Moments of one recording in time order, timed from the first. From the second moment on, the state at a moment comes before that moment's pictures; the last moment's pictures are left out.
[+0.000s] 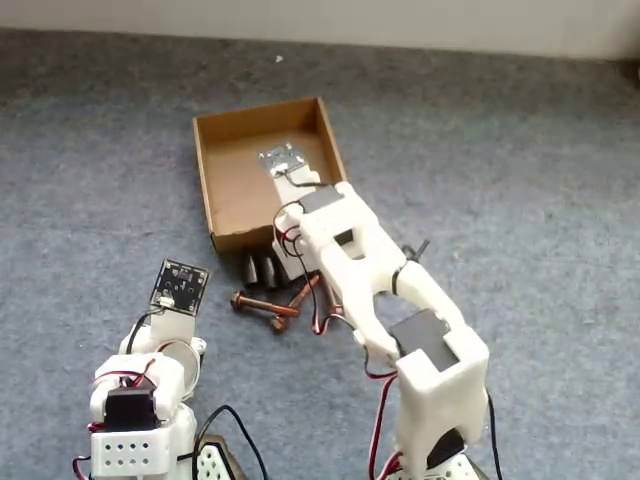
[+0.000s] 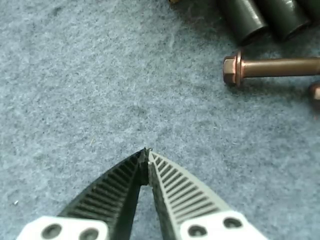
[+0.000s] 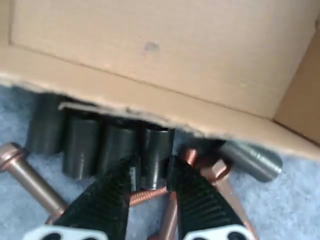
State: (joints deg) left arm -8.9 -104.0 96.0 76.1 -12.5; right arm -34.9 18.6 6.3 62.5 4.2
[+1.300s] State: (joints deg) left arm -8.9 -104.0 96.0 76.1 -12.5; right arm -39.6 14.1 9.5 66.1 0.6
